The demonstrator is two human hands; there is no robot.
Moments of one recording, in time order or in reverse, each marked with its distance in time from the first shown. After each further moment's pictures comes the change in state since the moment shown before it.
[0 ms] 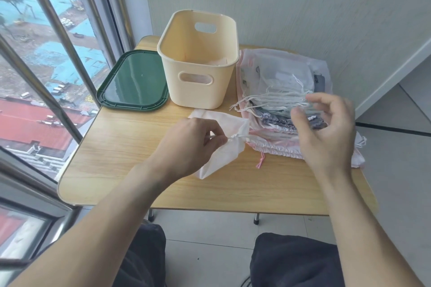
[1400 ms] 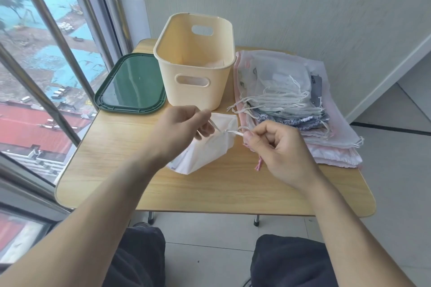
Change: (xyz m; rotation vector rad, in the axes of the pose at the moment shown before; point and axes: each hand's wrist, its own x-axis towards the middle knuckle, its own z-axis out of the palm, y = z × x) left_hand 0.012 -0.005 -0.014 -0.564 0.038 -0.226; right_hand -0.021 -0.016 0.020 0.276 -0.610 0.118
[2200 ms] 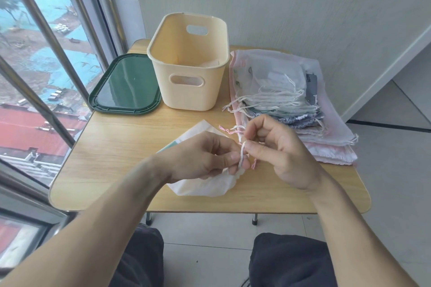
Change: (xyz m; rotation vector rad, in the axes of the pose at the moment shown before) left_hand -0.014 0.007 0.025 -0.045 -0.705 -0.022; right_hand -0.005 -0.005 -0.012 0.296 -0.243 0.003
